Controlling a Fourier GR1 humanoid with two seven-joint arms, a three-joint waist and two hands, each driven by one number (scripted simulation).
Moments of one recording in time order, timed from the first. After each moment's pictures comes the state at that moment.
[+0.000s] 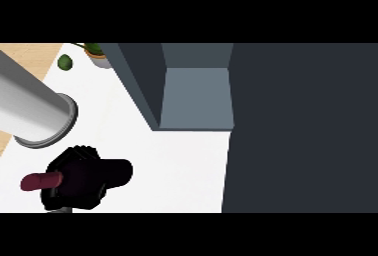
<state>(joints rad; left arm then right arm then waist) 0.01 0.13 0.15 -1.20 0.14 -0.21 -0.71 -0.08 -0.10 0.01 -2.44 -0.16 0.14 0.62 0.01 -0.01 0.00</state>
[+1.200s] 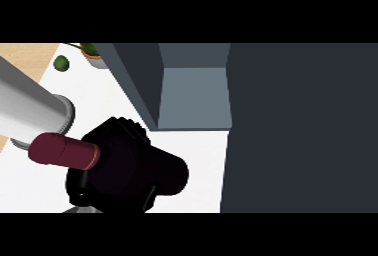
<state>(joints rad) -0.06 0.00 -0.26 -1.89 0.13 0.12 -0.01 -0.04 -0.09 0.00 -2.43 -0.17 0.16 0.59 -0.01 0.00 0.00</state>
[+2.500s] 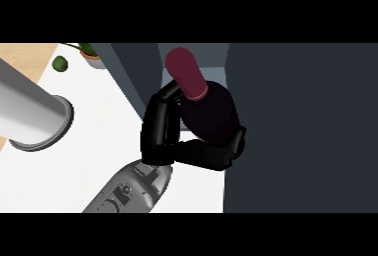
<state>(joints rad) -0.53 0.00 -0.50 -1.60 0.11 0.68 0.07 -0.07 -0.09 -0.03 -2.43 -0.20 0.18 0.61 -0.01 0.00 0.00</state>
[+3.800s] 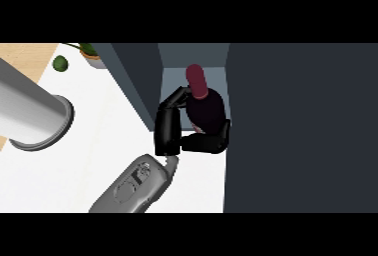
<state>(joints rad) -0.53 0.00 -0.53 -1.24 0.30 0.74 -0.31 -0.09 -0.10 -0.05 -2.42 -0.21 0.18 0.62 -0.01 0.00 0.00</state>
